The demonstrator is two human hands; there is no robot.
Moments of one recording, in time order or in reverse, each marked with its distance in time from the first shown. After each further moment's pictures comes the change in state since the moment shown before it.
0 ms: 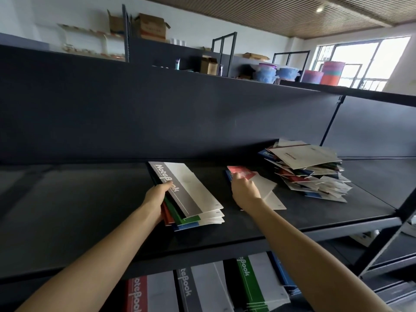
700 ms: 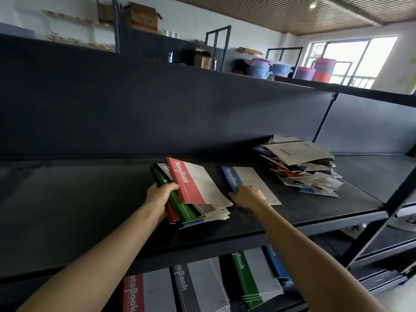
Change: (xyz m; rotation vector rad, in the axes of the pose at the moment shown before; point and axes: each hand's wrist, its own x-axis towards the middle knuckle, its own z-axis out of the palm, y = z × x) left_hand -0.001 -0.007 0.012 0.048 -0.038 0.078; right_hand 0.000 0.024 0.024 0.241 -0.304 0.268
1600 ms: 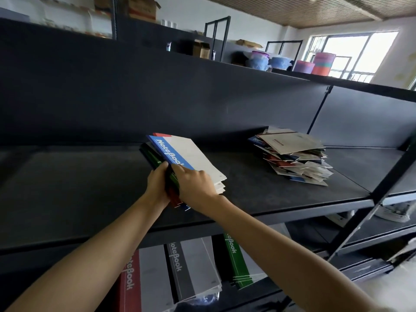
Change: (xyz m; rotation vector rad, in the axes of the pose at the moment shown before) left_hand -0.022 -0.011 0.006 -0.473 -0.110 0.014; right_hand -0.116 -0.106 -0.016 -0.129 0.314 -0.649
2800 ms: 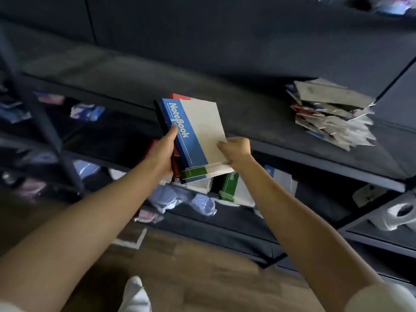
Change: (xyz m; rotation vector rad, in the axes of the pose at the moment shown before) left_hand -0.205 -0.139 0.028 0.163 0.369 0.053; right_hand -0.158 0.115 0.039 1.186 -0.177 0.554
